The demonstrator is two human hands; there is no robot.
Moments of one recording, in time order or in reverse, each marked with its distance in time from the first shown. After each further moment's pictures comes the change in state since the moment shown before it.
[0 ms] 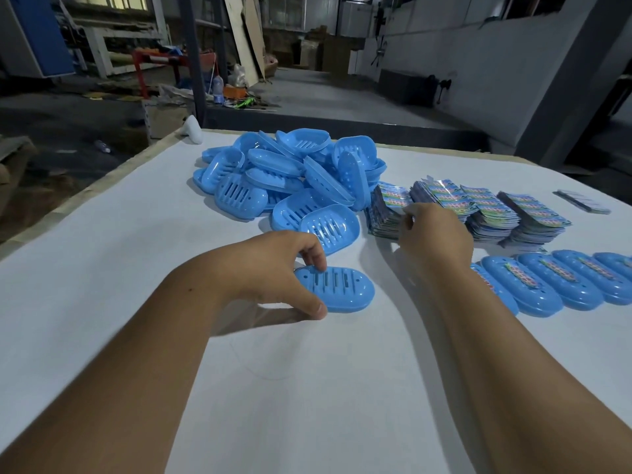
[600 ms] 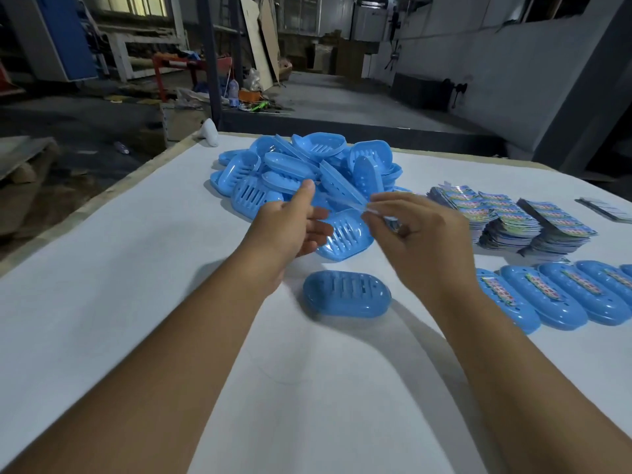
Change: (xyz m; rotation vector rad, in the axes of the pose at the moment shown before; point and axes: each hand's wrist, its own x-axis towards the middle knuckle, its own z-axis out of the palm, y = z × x) left_hand 0.031 0.012 0.002 -1.027 0.484 -0.182; right_hand -0.041 -0.042 -0.026 0.511 0.292 -0.555
